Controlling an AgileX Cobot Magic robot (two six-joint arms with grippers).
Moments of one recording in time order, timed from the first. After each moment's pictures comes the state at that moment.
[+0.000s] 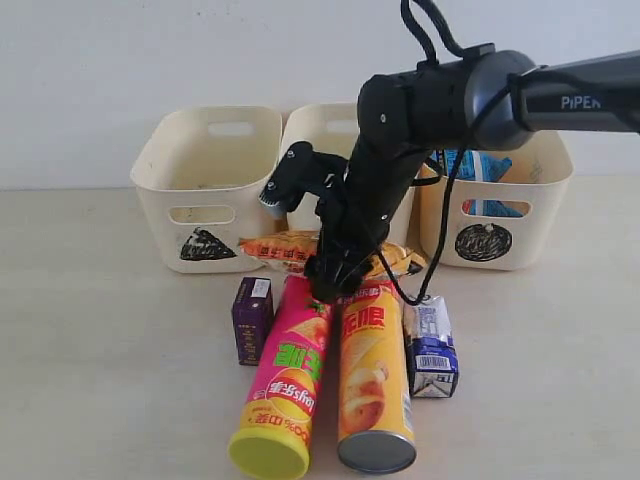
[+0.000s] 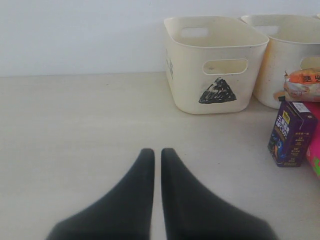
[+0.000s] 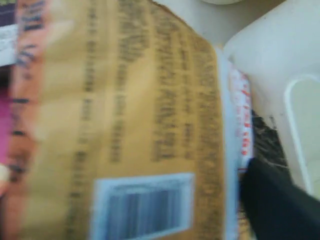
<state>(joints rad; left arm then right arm) -0.08 0.00 0.00 -0.04 0.28 0.03 0.58 2.09 -1.63 0.08 0.77 -0.72</state>
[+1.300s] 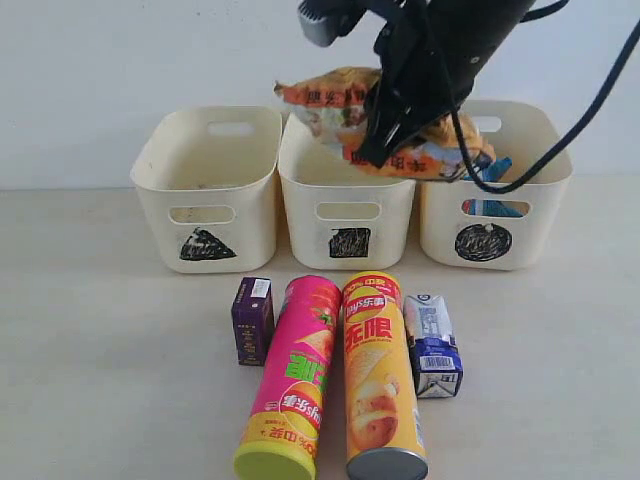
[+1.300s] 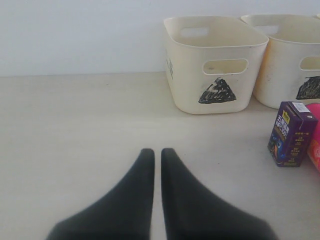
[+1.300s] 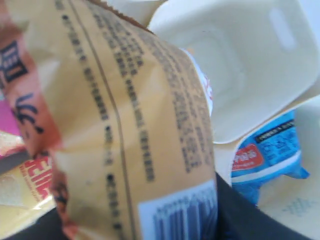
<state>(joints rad) -0.08 0.00 0.00 -0.04 0.28 0.03 0.58 1.68 -1.62 -0.11 0.94 -0.49</state>
